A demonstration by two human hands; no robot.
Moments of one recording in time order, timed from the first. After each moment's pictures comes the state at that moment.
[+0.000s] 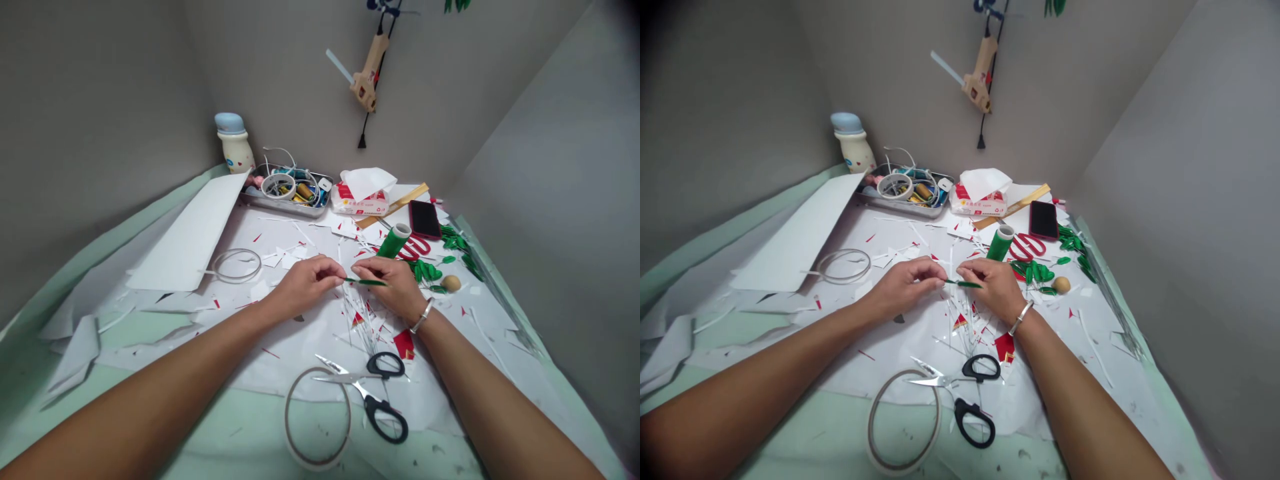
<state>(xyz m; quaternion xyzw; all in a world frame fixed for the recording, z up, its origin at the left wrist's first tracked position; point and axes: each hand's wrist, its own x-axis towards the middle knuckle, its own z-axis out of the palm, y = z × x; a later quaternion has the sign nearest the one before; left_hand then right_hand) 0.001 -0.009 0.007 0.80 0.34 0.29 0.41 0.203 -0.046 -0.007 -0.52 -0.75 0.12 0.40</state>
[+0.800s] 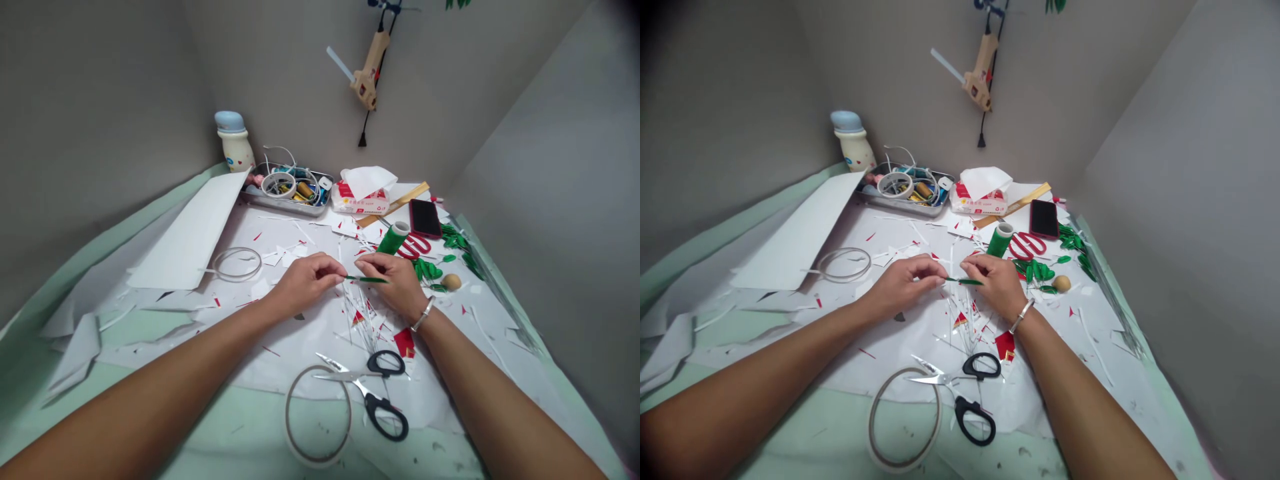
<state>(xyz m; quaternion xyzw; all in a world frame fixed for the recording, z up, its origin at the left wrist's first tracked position) 0.001 -0.010 0.009 0.80 0.35 0.30 0.40 0.203 -0.047 -0.008 -0.55 -0.71 0.12 0.42</state>
